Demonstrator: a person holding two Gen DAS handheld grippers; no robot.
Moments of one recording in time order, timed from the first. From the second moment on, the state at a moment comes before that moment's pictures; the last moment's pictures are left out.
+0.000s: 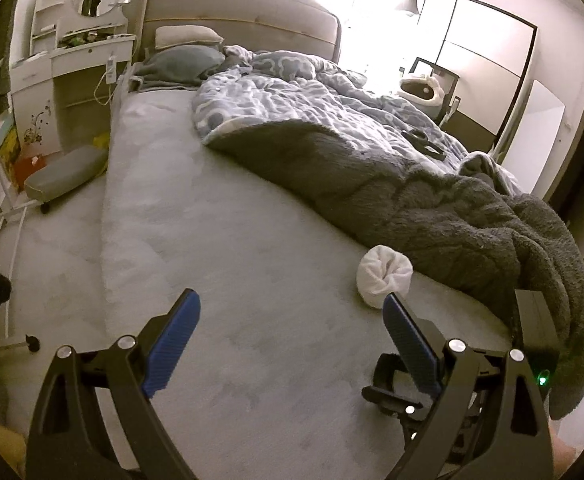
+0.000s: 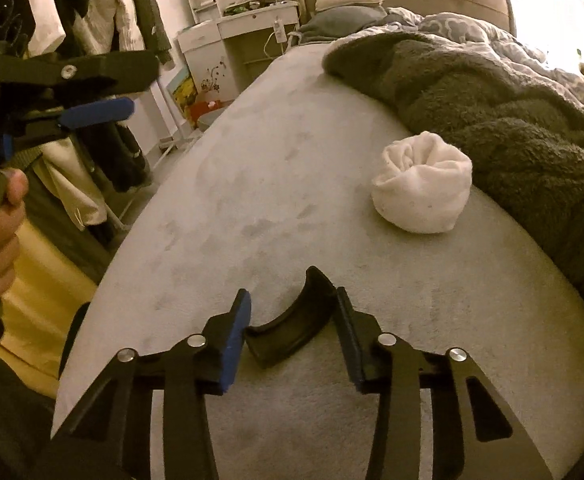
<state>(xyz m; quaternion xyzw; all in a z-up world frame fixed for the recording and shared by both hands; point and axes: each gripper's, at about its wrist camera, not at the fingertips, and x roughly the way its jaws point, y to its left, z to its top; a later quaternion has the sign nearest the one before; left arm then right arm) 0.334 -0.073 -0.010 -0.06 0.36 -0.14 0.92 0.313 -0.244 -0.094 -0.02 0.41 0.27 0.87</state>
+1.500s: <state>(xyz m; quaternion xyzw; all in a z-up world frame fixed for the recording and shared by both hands) 0.410 -0.210 -0.101 0.00 0.40 -0.19 0.90 0.290 -0.380 -0.042 0.09 0.38 0.19 0.90</state>
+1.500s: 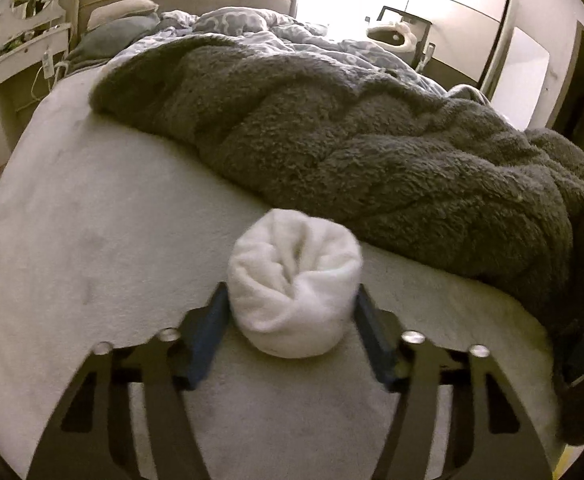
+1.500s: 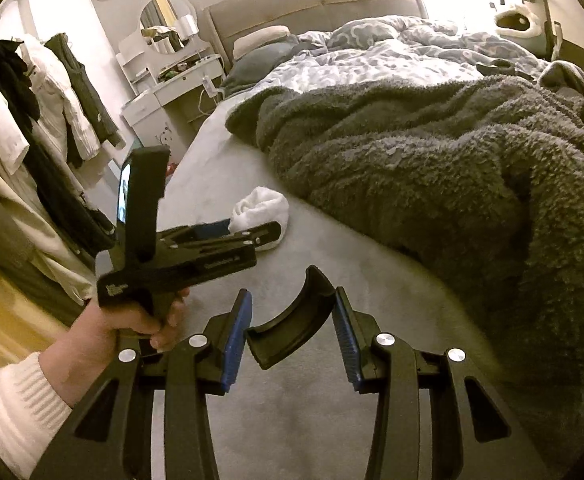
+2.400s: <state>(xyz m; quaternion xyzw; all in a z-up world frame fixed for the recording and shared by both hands) 0.273 -0.169 -0.048 0.04 0.38 -0.17 0.91 0.217 -0.331 0.002 0.07 0.31 0.17 0.93</state>
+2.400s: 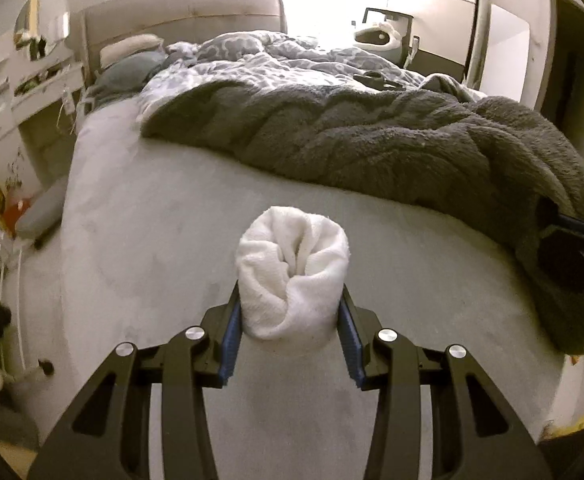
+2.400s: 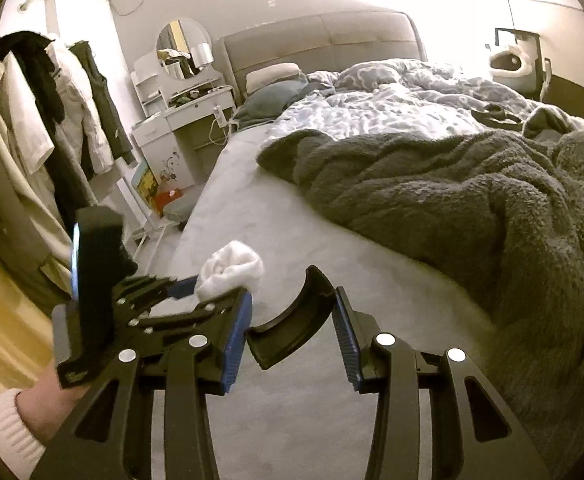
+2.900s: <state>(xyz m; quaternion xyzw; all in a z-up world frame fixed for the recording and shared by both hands) 0.193 -0.116 -0.052 0.04 0.39 -0.14 0.91 0.158 -0.279 0.008 0.07 0.30 0.18 0.93</state>
